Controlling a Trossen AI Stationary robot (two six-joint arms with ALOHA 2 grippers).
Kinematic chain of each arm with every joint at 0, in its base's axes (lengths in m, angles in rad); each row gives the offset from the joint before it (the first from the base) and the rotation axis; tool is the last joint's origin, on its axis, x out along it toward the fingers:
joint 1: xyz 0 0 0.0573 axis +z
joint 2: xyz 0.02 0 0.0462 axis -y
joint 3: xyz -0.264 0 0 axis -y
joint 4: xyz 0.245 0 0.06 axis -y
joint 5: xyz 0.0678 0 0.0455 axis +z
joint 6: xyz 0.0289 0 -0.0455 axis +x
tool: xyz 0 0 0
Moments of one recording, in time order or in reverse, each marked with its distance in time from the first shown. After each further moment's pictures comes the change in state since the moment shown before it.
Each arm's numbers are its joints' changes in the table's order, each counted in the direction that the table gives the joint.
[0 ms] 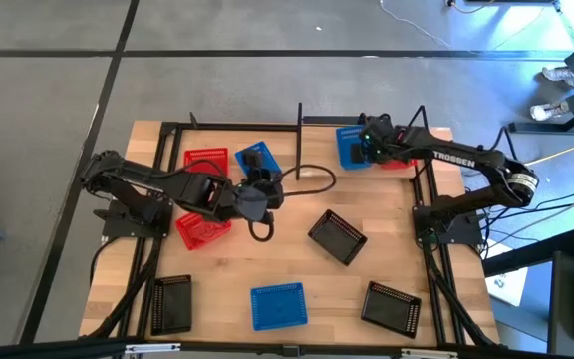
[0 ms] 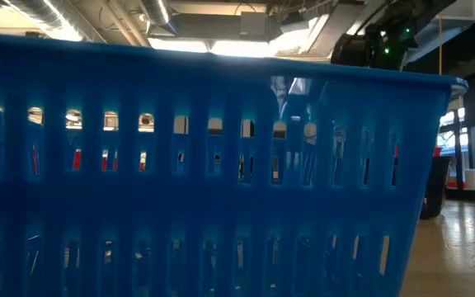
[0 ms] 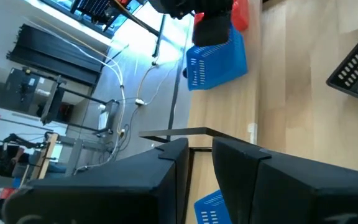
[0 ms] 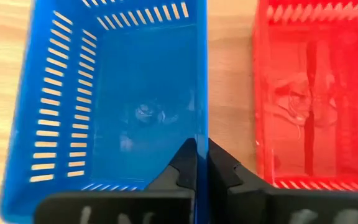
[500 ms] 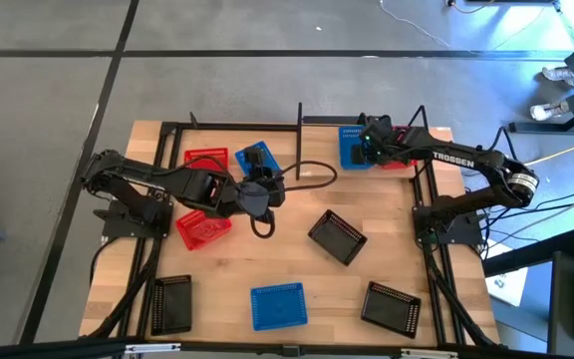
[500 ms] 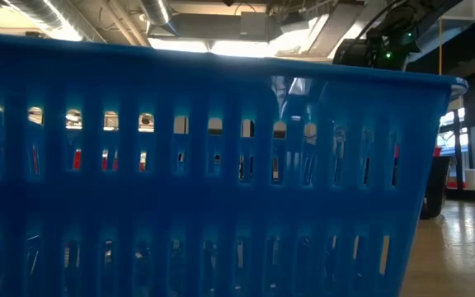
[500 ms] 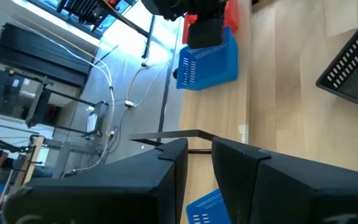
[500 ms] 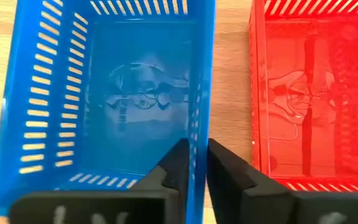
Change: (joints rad) left arm 0.028 -0.001 0.000 0.000 -0.061 -0.001; right arm -0.011 0.000 -0.024 0.025 -0.001 -0.019
